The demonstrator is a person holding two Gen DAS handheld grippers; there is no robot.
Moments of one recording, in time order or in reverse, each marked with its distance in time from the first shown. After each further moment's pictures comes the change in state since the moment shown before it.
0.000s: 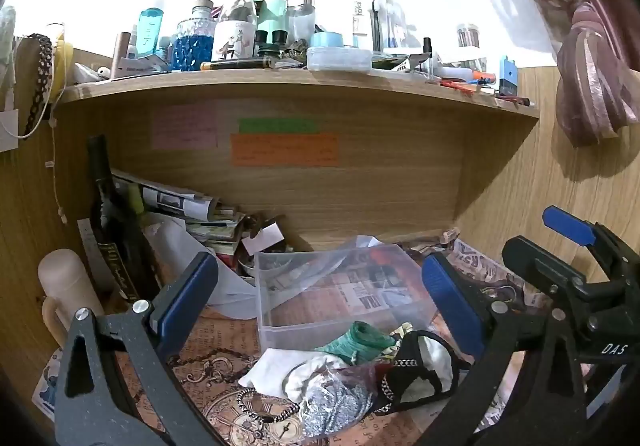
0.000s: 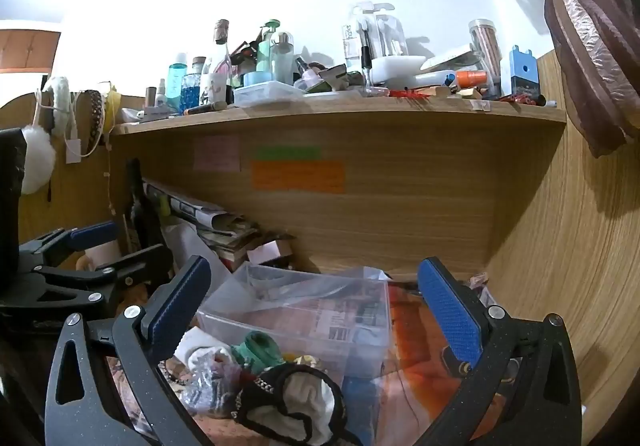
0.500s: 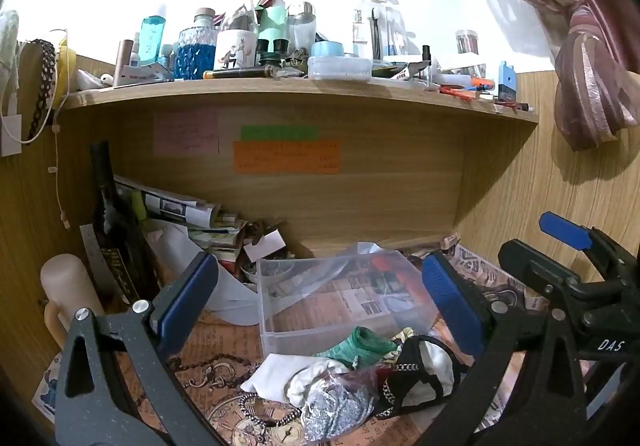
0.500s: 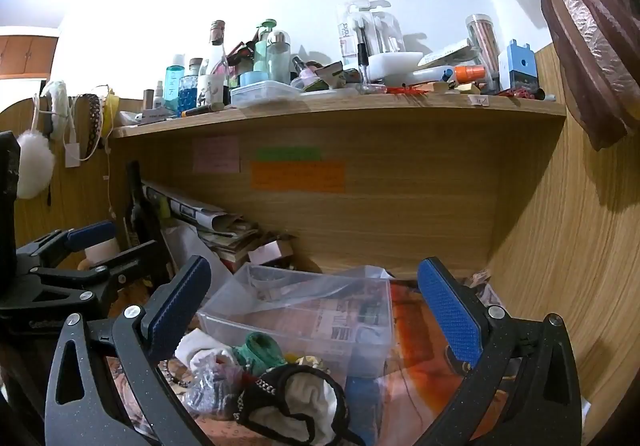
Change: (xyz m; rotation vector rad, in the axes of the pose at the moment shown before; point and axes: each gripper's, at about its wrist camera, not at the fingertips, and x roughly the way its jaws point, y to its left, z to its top) left arm -0.003 0.002 0.007 0.005 -0.022 -0.001; right arm -0.001 -0.001 0.000 0.021 0.006 0.011
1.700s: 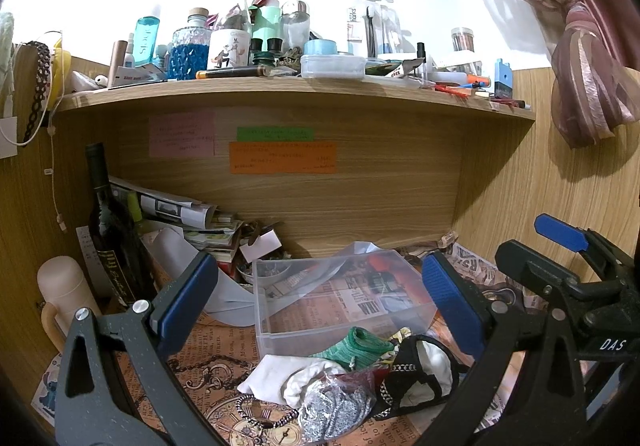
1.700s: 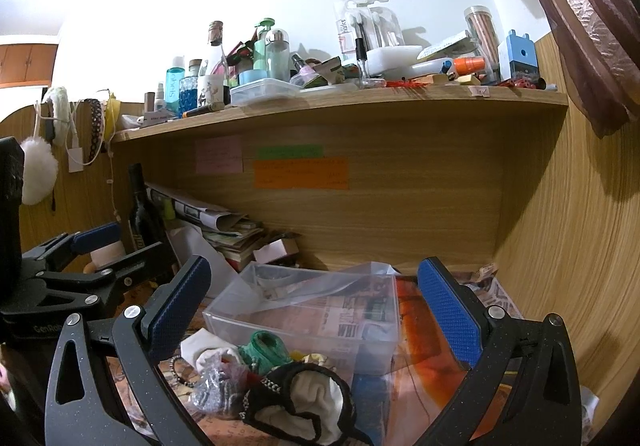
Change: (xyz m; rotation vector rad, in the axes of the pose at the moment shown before) left arm 0.001 -0.005 -0.004 0.008 -0.013 -0.005; right arm 0.003 0.000 -0.004 0.018 0.008 0.006
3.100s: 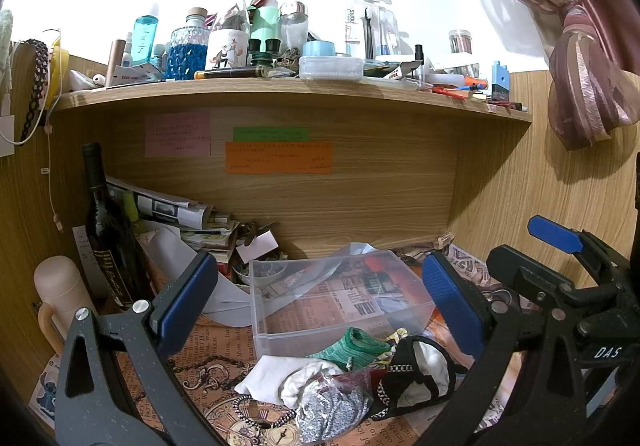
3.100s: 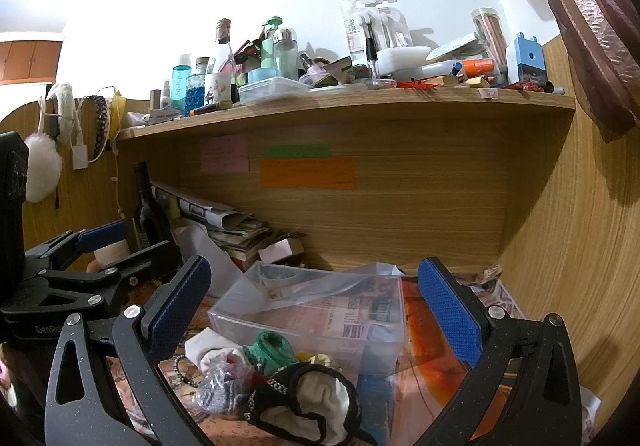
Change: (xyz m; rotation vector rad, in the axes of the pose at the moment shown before) left arm -0.001 -0.002 0.000 -0.003 0.000 -0.008; right arm 0.000 0.005 0.000 0.004 0.004 0.005
